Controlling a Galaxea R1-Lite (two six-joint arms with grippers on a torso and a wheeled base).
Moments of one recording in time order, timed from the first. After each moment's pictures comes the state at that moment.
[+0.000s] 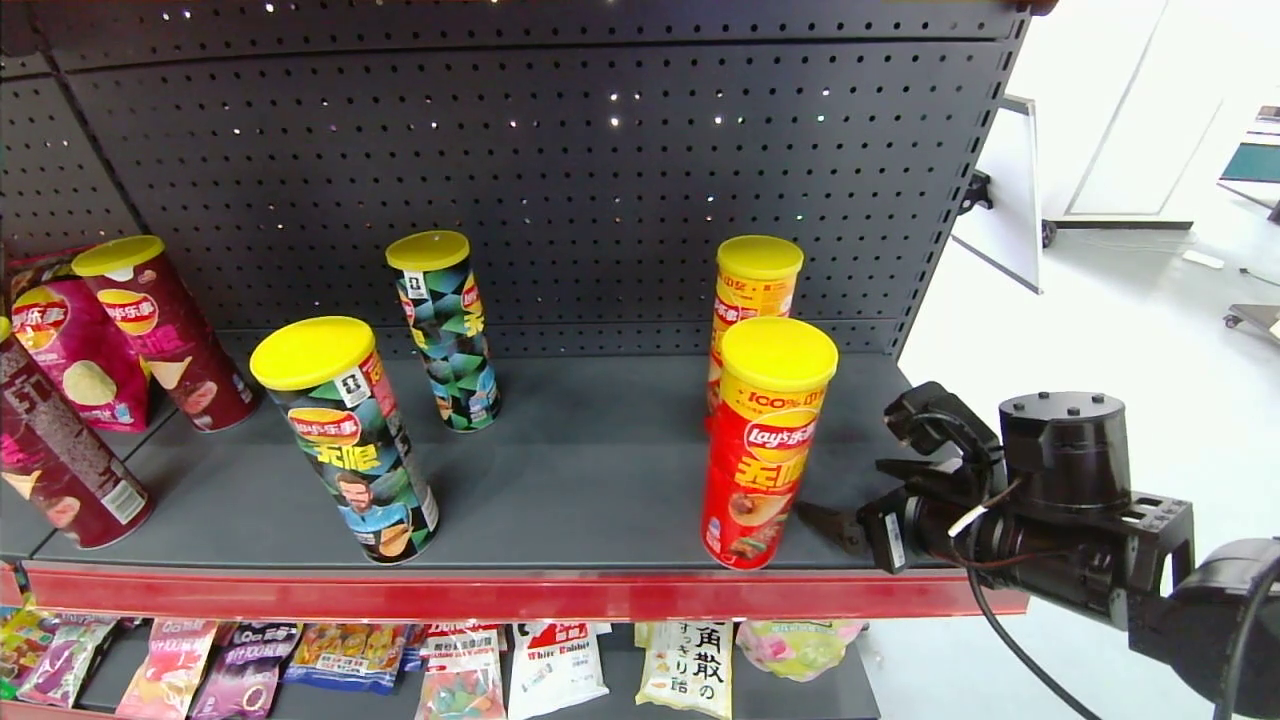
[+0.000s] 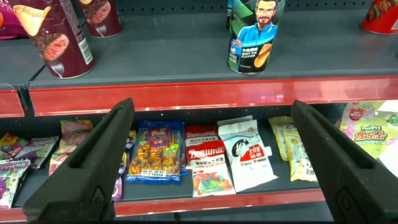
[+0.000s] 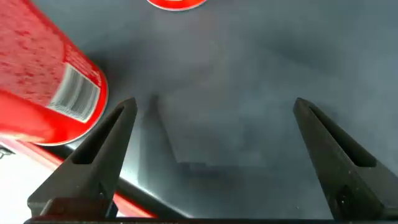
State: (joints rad) left arm 0.00 0.00 0.00 0.00 -0.06 0.00; right arm 0.43 1.75 -0.49 -0.78 0.00 -0.08
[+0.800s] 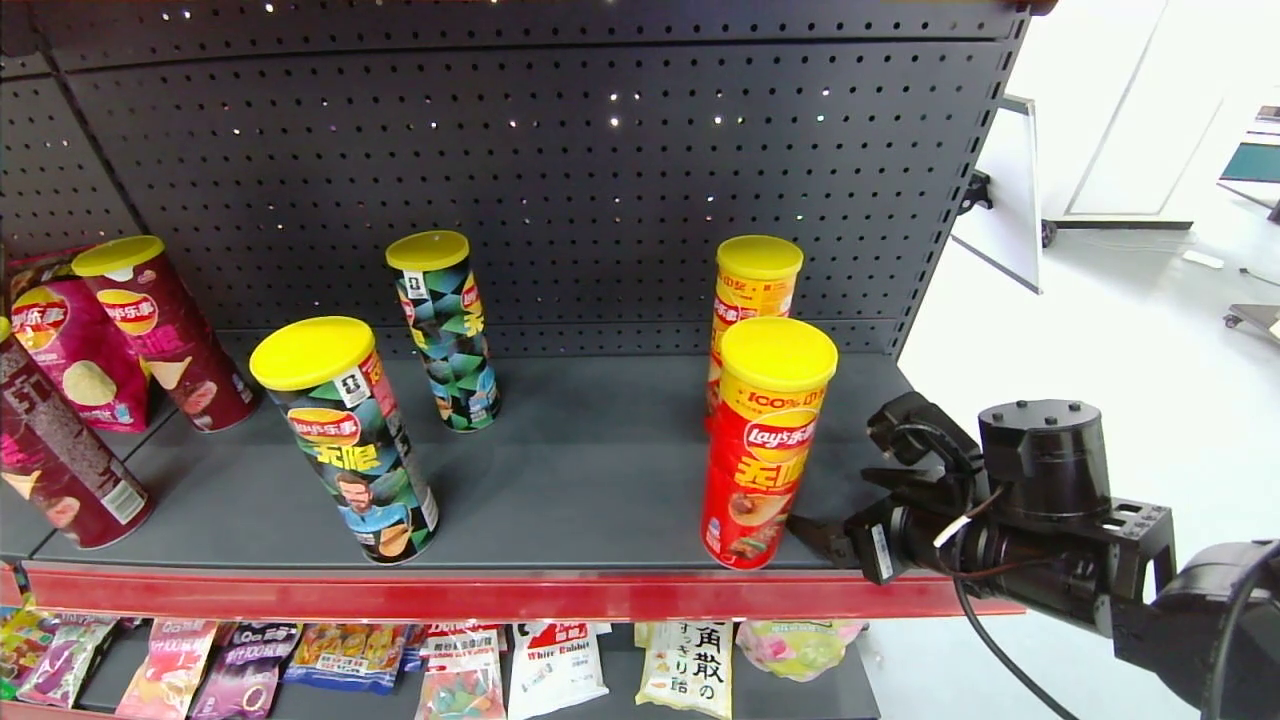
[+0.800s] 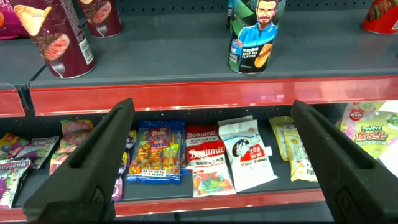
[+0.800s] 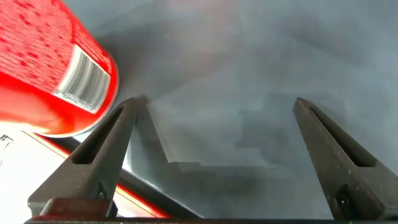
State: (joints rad) left arm 0.00 0.00 0.00 0.00 -0.06 0.00; right arm 0.47 1.77 -0.49 -0.78 0.00 -0.08
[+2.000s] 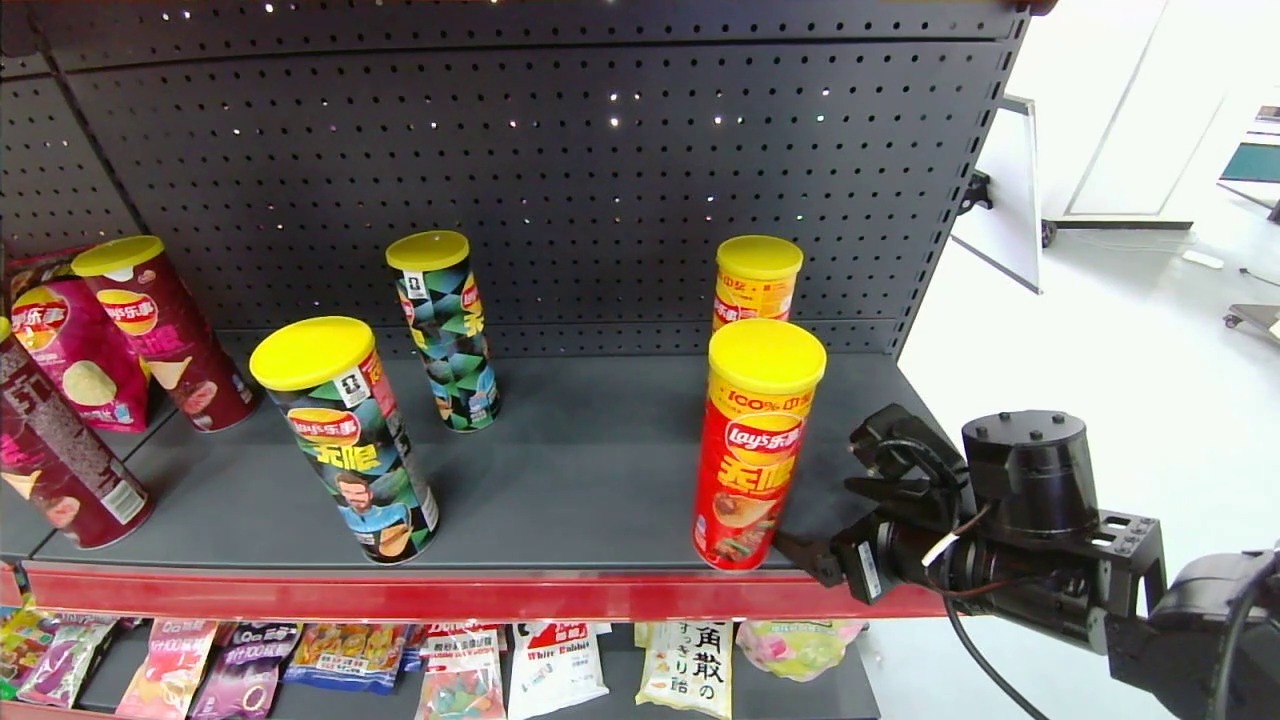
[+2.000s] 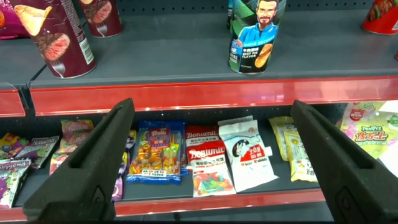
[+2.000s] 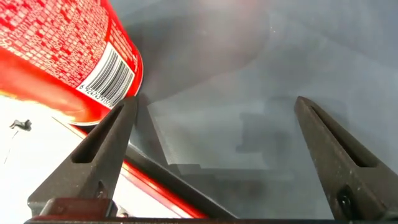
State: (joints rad) left arm 0.00 0.00 0.00 0.00 -0.06 0.00; right arm 0.52 1.77 -0.48 -0.77 0.00 -0.08
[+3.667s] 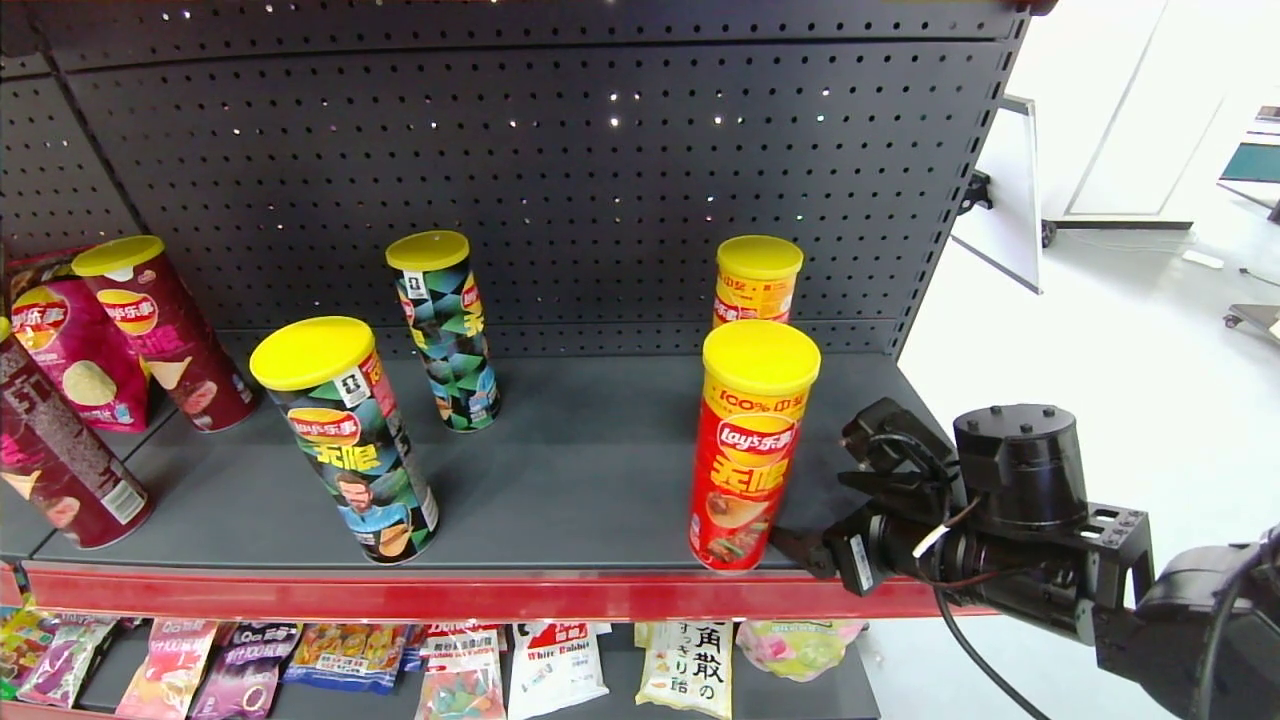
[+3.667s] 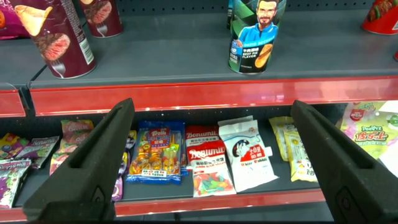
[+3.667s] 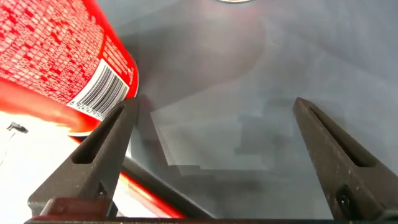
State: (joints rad) left arm 0.00 0.00 0.00 0.00 -0.06 0.00; right arm 0.53 1.79 -0.50 -0.78 0.00 -0.09
